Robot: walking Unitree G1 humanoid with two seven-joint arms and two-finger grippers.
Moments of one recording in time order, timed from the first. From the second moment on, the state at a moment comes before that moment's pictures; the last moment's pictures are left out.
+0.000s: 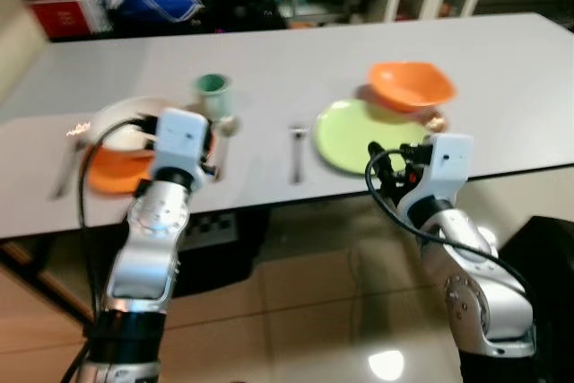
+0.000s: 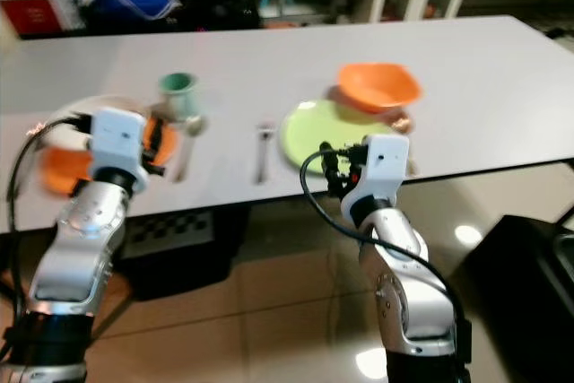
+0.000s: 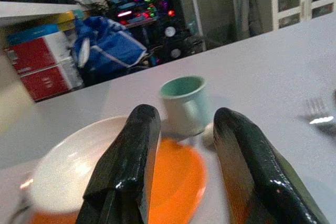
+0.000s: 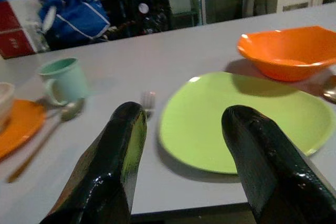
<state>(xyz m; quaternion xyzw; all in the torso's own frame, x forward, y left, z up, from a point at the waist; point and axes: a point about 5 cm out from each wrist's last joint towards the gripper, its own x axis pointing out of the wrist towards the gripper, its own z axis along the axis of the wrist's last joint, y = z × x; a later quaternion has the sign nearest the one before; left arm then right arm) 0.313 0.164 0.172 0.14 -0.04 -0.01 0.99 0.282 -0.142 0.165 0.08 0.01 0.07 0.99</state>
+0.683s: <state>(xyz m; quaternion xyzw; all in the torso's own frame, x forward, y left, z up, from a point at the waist) 0.316 0.151 0.174 0.11 -0.03 -0.02 0.99 0.283 -0.156 0.163 0.09 0.02 0.05 0.99</state>
